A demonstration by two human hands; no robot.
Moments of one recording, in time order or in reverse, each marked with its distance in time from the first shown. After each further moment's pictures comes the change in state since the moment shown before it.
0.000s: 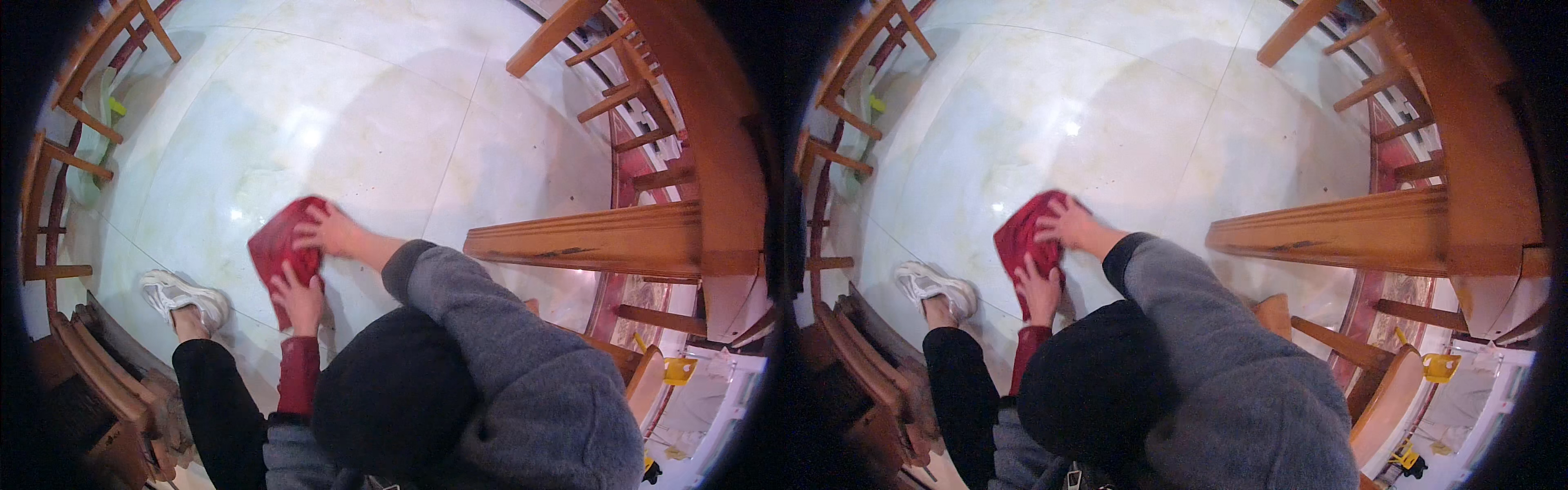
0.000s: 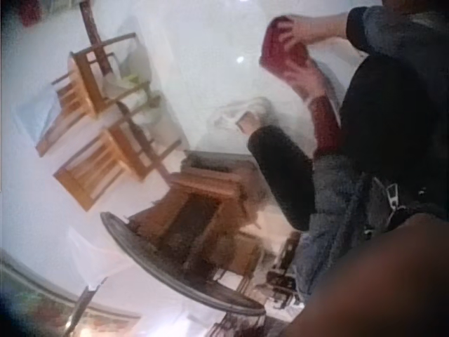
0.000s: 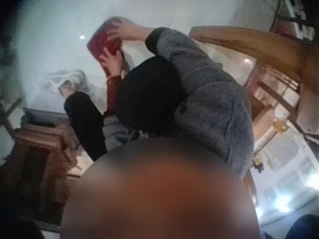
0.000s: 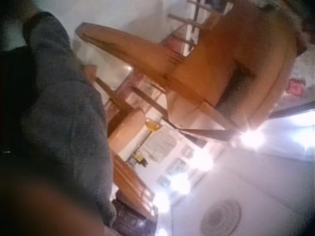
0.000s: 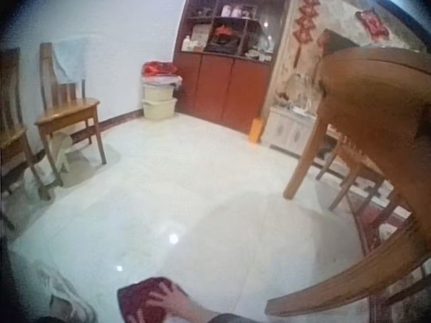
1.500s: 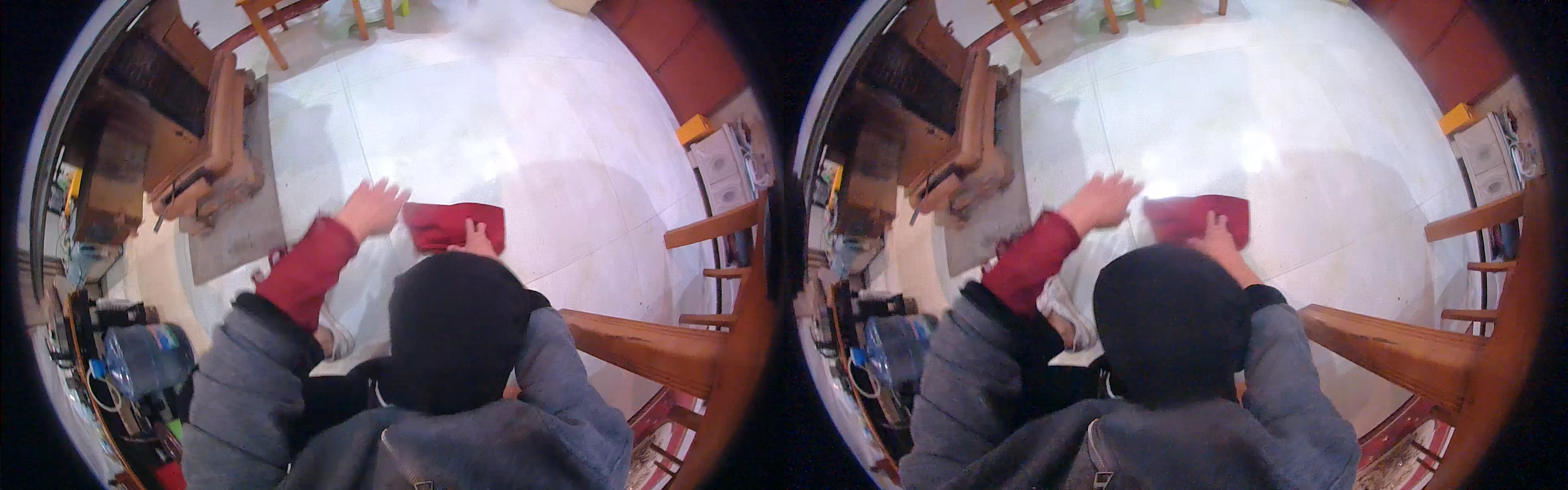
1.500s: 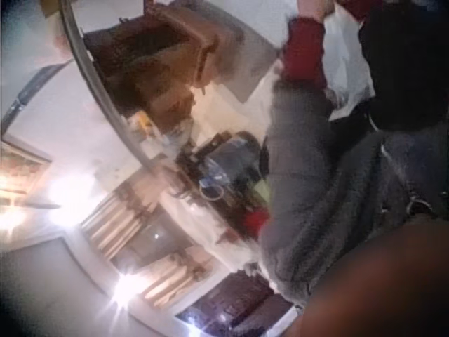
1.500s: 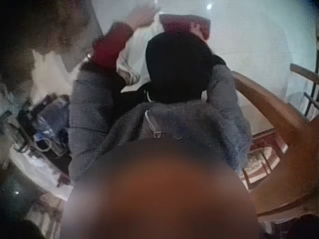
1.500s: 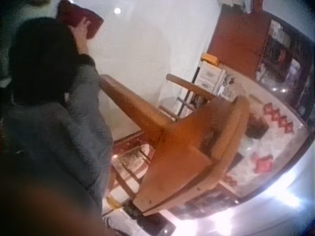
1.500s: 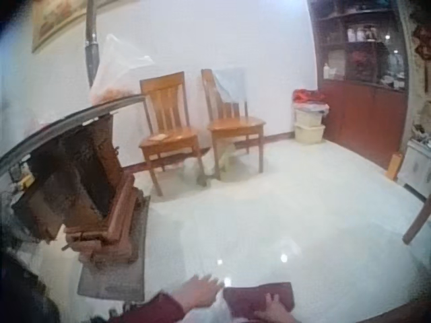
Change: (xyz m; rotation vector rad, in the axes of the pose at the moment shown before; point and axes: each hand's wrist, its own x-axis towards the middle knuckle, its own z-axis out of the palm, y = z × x) left_hand -0.092 -0.029 -0.192 0.629 -0.003 0.345; right_hand -0.043 -0.063 0.010 0.607 -0.123 0.324
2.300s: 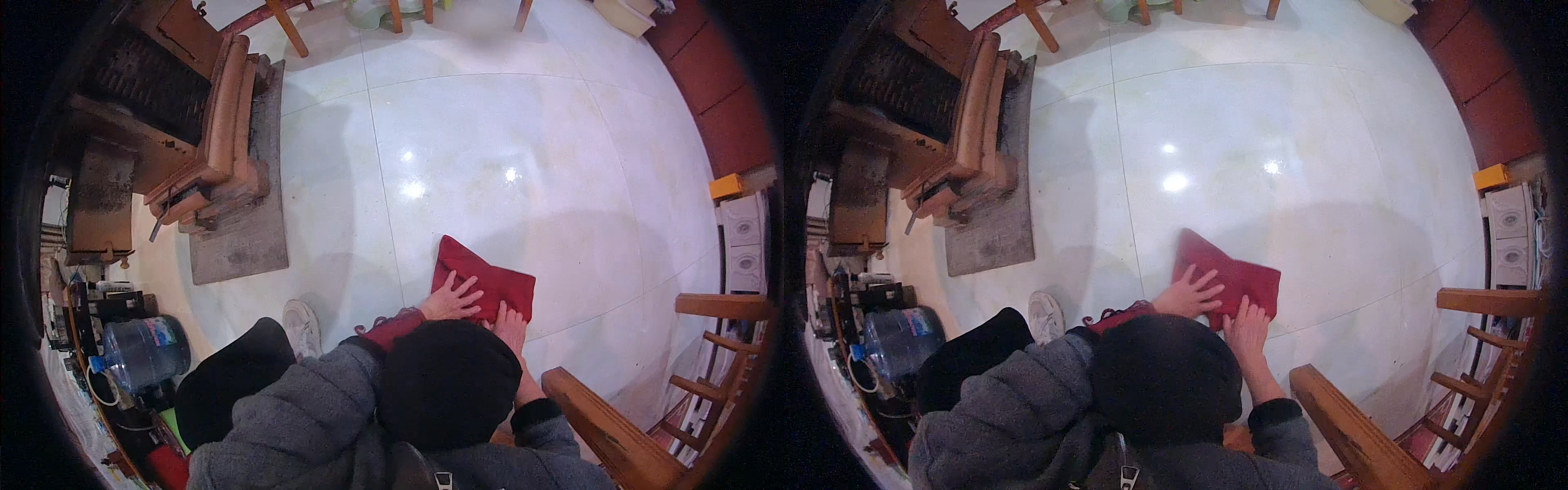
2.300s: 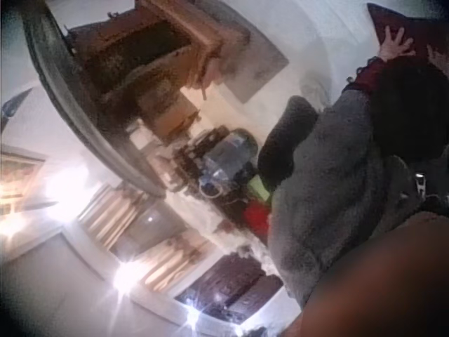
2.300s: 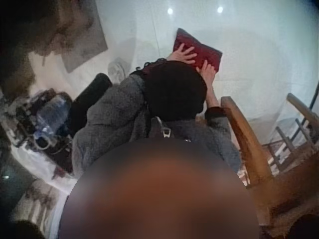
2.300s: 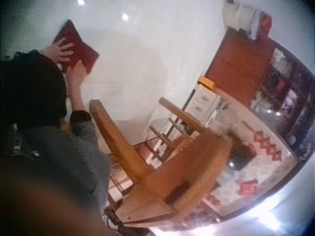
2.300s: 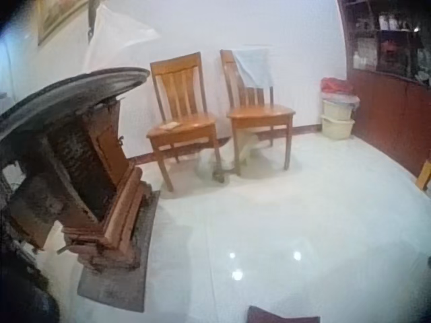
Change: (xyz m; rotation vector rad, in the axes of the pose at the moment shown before) left_hand 0.077 0.115 0.167 -0.159 0.208 0.458; right_hand -0.072 0.034 -0.004 -0.427 0.128 0.011
